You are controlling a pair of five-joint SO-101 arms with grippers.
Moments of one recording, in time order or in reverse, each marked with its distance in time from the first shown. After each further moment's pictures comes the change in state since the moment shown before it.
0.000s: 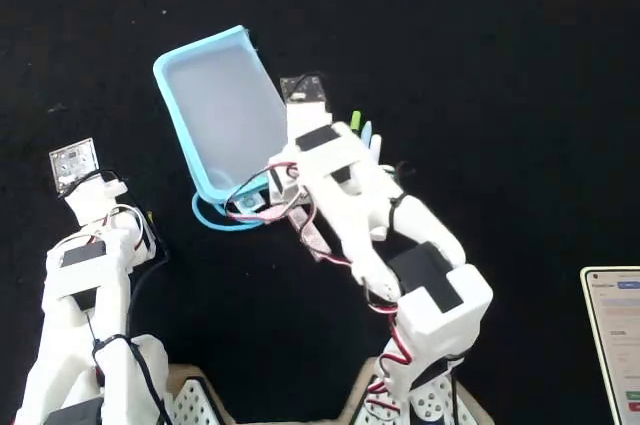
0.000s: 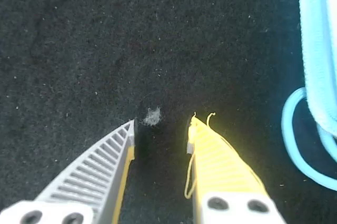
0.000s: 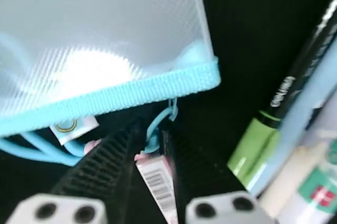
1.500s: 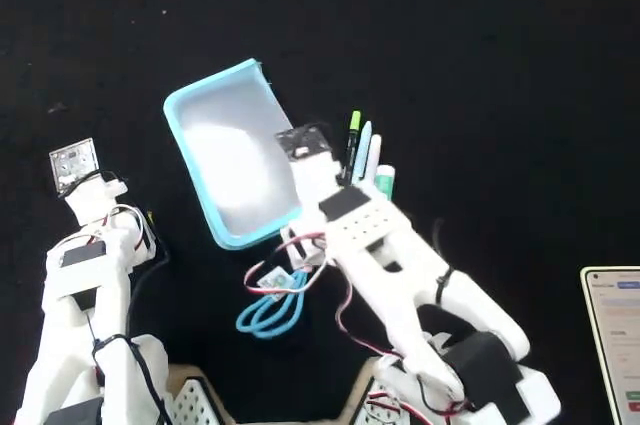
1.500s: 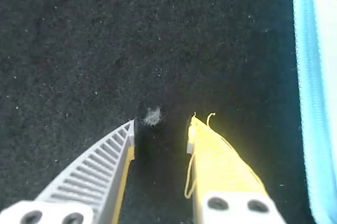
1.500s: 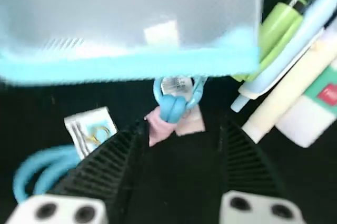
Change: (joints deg) left arm 0.0 0.0 0.0 0.0 0.0; right arm -4.4 -30.6 31.5 -0.4 5.9
